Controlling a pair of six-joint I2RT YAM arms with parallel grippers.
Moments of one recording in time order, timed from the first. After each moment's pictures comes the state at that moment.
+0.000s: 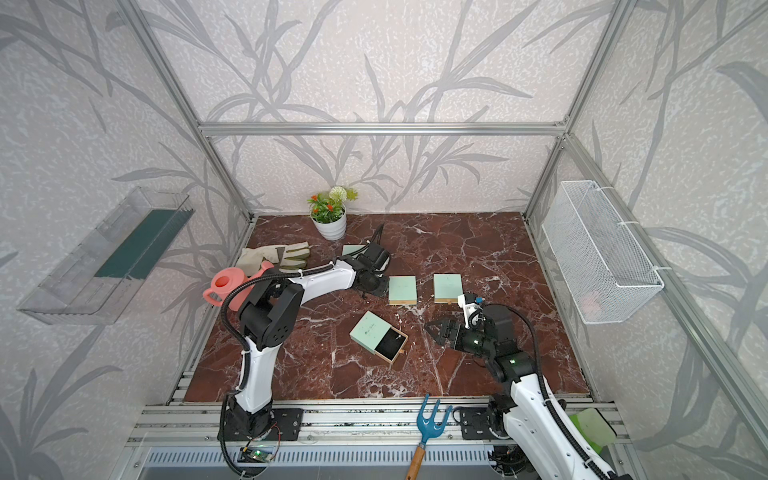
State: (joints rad) left arm -0.63 2.11 1.49 -0.51 -0.07 -0.27; right arm 0.22 0.67 0.30 -0.23 -0.66 0.66
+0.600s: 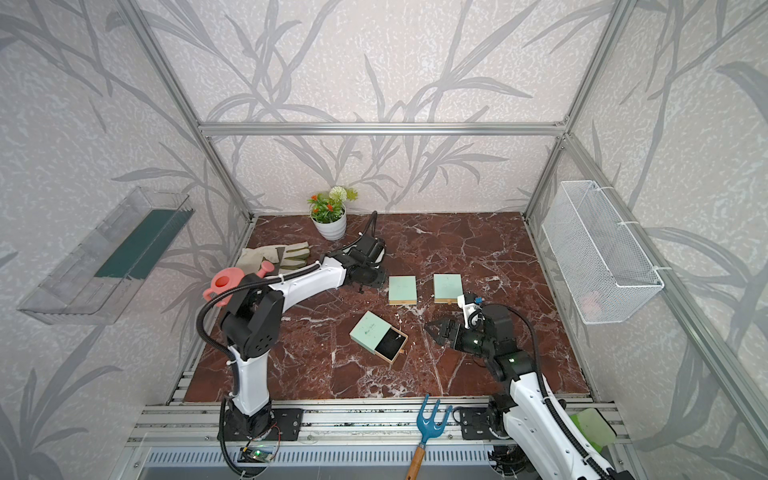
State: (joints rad) left arm -0.63 1.91 1.42 -0.49 -0.07 -0.29; right arm 0.22 0.70 0.30 -0.23 -0.66 0.66
